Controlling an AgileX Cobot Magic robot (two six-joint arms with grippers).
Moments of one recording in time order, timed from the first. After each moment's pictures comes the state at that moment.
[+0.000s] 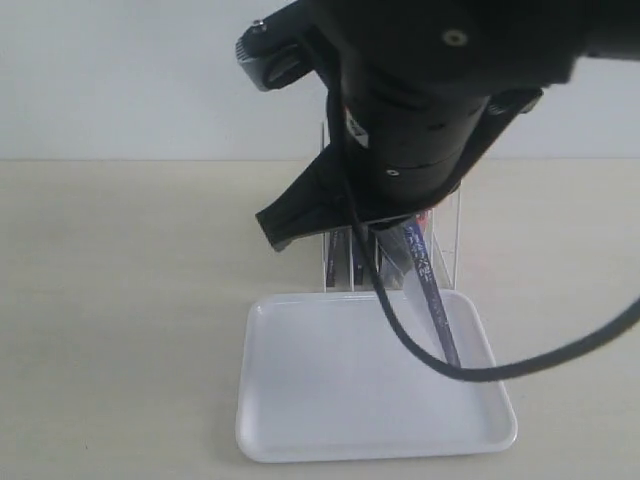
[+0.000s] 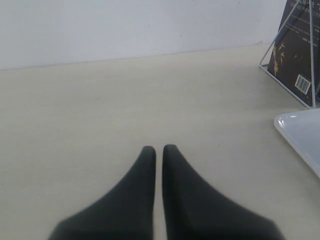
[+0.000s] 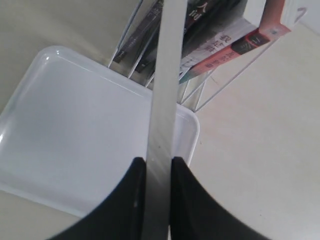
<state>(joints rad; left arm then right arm) -0.10 0.00 0.00 -0.04 0.33 0.08 1.07 1.58 -1.40 -0.62 1.22 0.67</state>
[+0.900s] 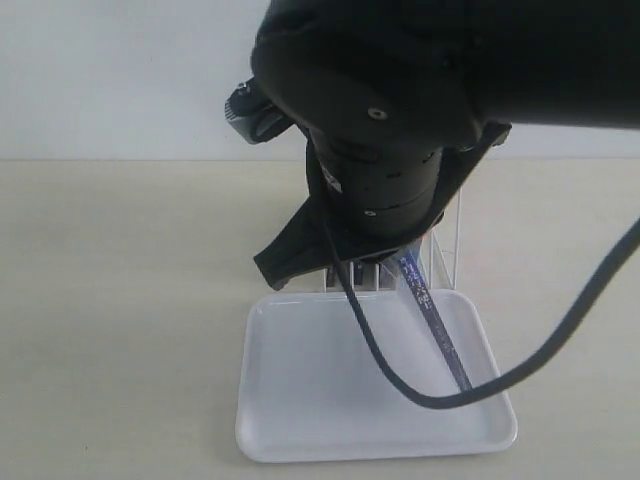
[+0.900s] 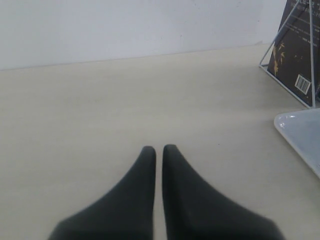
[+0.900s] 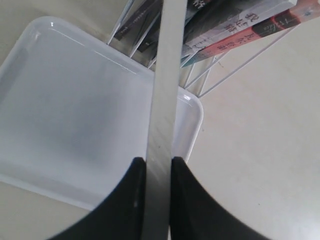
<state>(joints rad) -0.10 0.00 0.00 -0.04 0.33 0.08 1.07 1.64 -1.38 -0.61 1.22 0.65</state>
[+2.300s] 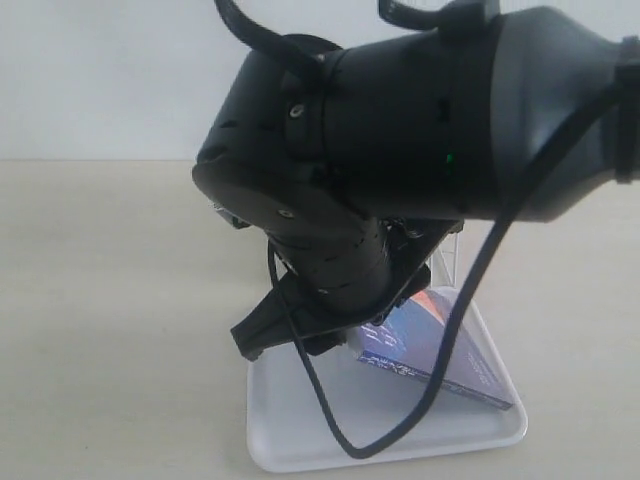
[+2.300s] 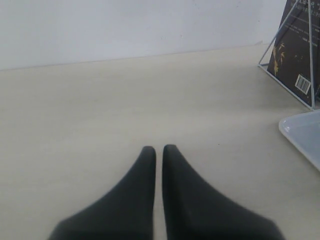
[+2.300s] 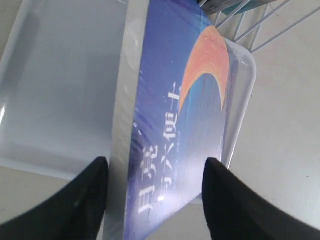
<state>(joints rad) -0.10 0.00 0.00 -0.04 0.33 0.08 1.07 1.78 -1.38 -0.50 1.22 0.71</state>
